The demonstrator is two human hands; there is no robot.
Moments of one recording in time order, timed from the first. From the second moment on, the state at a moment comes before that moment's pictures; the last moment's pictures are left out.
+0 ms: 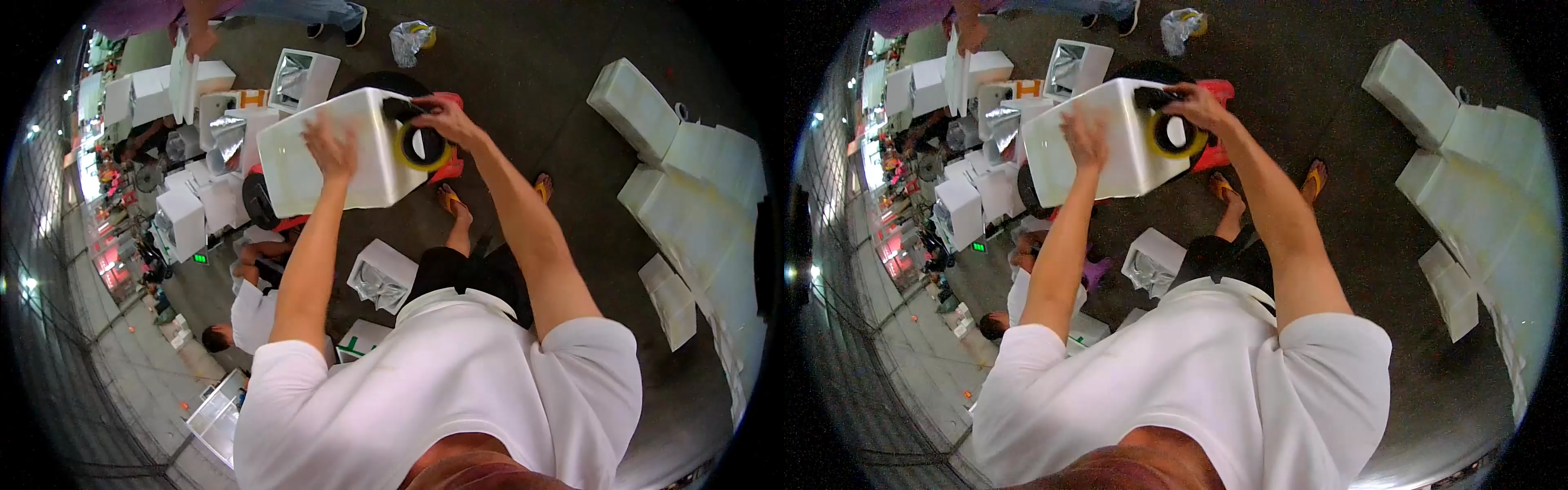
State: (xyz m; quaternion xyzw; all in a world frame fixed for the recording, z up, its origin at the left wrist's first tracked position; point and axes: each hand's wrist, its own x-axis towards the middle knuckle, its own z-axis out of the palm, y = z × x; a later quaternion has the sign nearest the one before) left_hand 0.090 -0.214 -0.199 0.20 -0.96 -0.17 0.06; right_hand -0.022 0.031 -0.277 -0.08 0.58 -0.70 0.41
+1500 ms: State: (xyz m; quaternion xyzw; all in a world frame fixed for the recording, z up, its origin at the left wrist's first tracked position) left_hand -0.018 -0.146 -0.184 0.50 -0.86 -0.09 0.06; right_hand 0.113 0.201 -0.233 0.03 0.61 -0.73 0.32
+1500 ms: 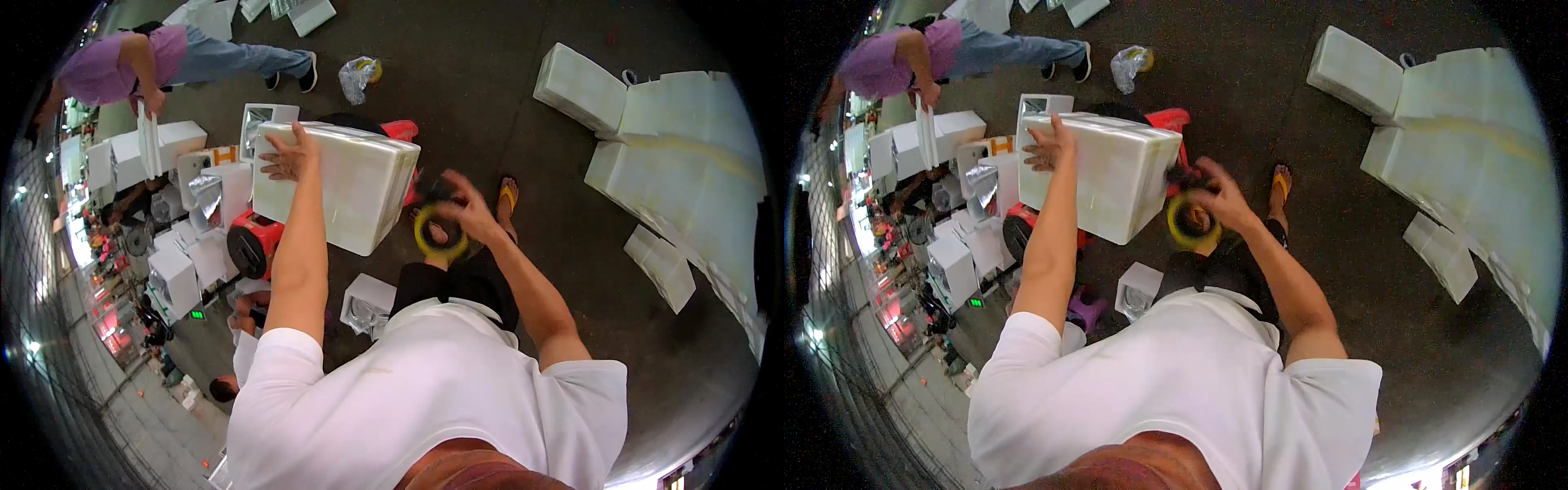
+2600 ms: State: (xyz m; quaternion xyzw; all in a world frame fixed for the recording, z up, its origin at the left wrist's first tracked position) left_hand 0.108 -0.247 -0.157 0.41 -0.57 -0.70 0.11; right_hand -0.051 0.140 -0.152 0.28 0.38 -0.83 0.29
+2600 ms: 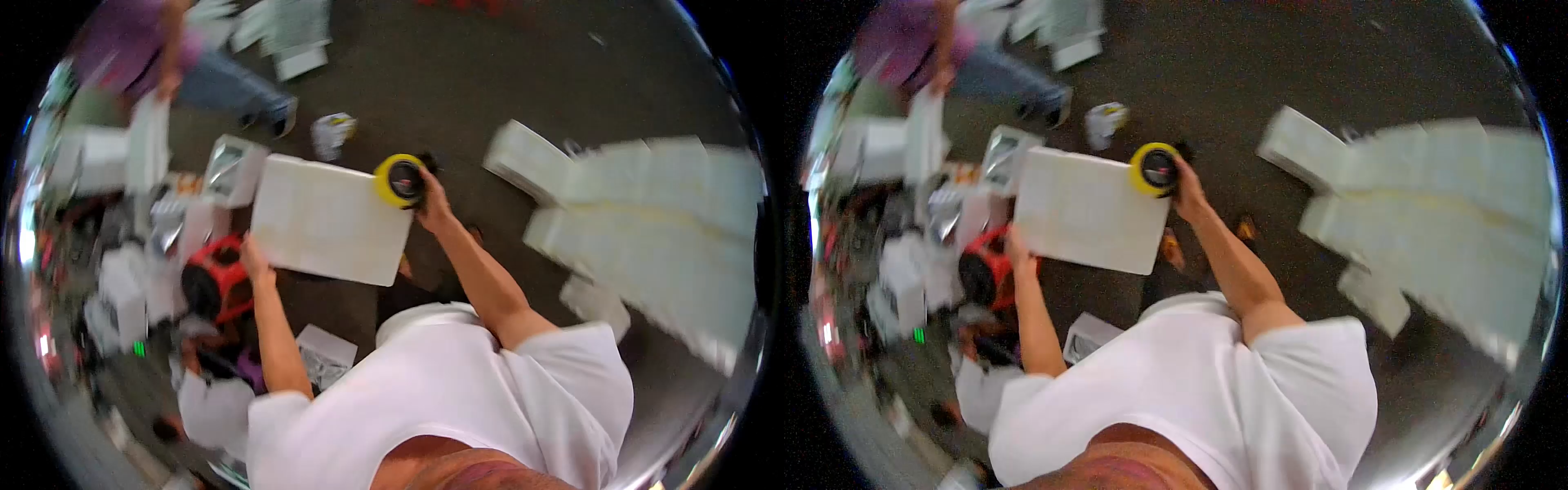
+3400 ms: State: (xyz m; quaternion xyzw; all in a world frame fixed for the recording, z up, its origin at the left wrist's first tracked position) left_hand -0.283 0.432 -0.416 0.48 -0.55 -0.65 -0.20; right_hand -0.341 0.798 -0.335 0.43 0.66 -0.61 0.11
